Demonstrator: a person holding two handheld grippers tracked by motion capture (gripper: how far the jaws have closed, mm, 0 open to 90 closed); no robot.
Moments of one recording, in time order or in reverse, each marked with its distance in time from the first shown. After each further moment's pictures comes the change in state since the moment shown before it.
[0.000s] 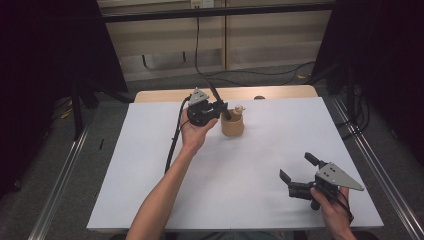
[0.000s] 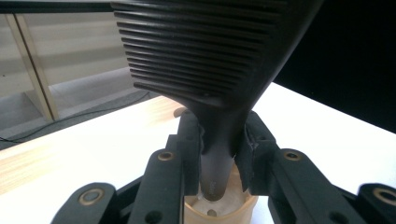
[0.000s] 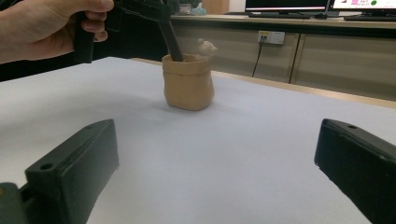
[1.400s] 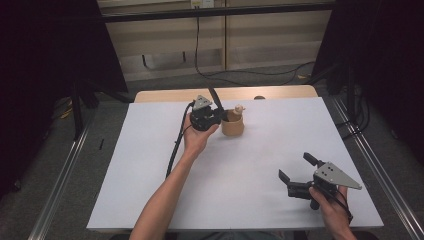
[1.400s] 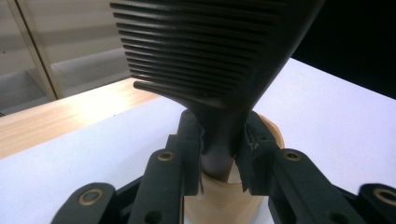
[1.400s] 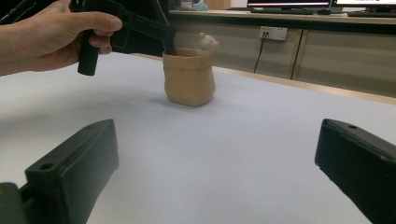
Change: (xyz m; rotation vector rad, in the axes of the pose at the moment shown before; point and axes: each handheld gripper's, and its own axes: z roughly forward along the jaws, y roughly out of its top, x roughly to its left) left arm 0.004 -0.025 0.015 0.081 0.021 -0.009; right arm 0.000 -0.002 0.004 0.014 0.007 -0.006
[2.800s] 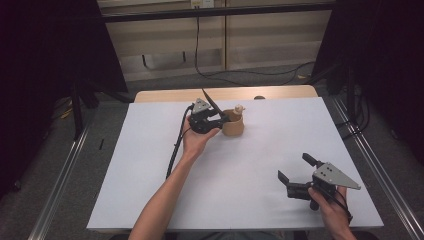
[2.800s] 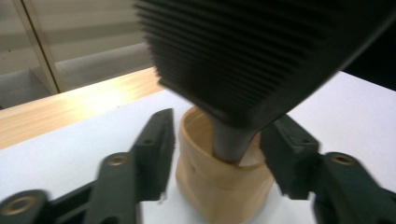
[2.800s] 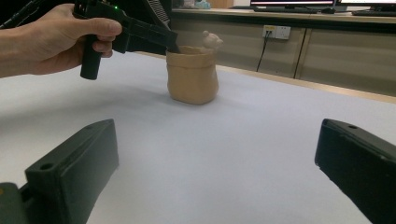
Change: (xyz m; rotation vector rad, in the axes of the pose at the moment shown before) left arm 0.004 -0.011 -0.003 -0.009 0.020 0.000; right arm 0.001 -0.001 0.000 0.007 0.011 -0.008
